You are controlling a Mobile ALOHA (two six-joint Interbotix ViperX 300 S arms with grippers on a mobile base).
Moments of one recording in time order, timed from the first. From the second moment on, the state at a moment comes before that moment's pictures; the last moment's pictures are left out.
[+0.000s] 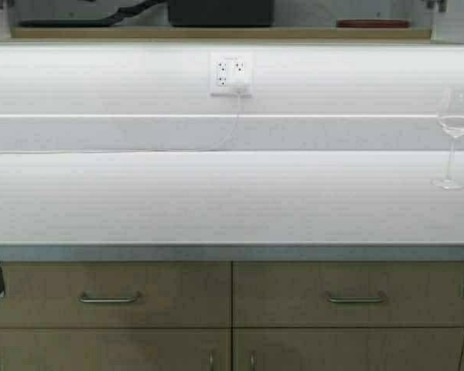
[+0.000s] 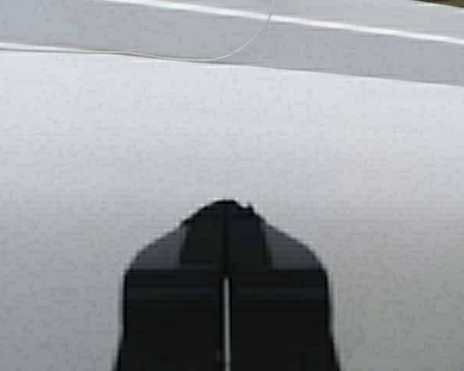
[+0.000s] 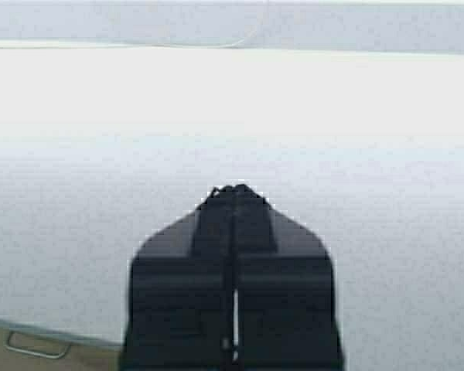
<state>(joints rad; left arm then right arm) -0.25 -0.39 0.79 -0.39 -0.12 0.15 0.29 -0.46 0.77 -0.43 0.01 0.54</state>
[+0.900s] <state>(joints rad) 0.19 -0.58 0.52 -0.32 0.21 0.24 -0.22 -0.75 0.61 -0.53 0.21 0.47</state>
